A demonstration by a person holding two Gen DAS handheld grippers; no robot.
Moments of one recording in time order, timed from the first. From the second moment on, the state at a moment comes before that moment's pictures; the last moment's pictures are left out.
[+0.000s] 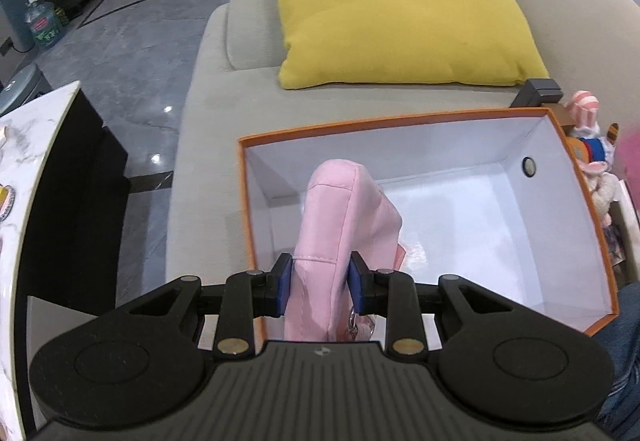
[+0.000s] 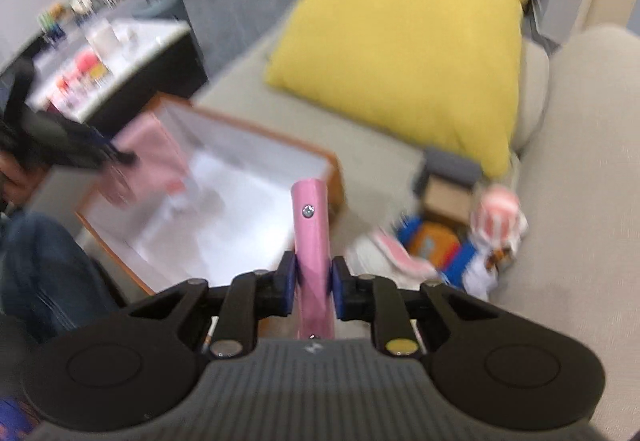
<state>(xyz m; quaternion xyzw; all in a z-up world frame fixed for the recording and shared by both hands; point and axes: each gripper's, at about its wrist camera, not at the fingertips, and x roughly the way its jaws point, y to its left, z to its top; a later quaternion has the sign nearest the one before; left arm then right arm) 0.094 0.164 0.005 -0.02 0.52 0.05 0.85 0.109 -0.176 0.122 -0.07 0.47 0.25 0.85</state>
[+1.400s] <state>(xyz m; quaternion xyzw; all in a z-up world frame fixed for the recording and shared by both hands) 0.126 0.158 -0.044 0.03 0.51 0.04 0.86 0.236 0.016 -0.039 0.10 0.59 0.20 0.77</state>
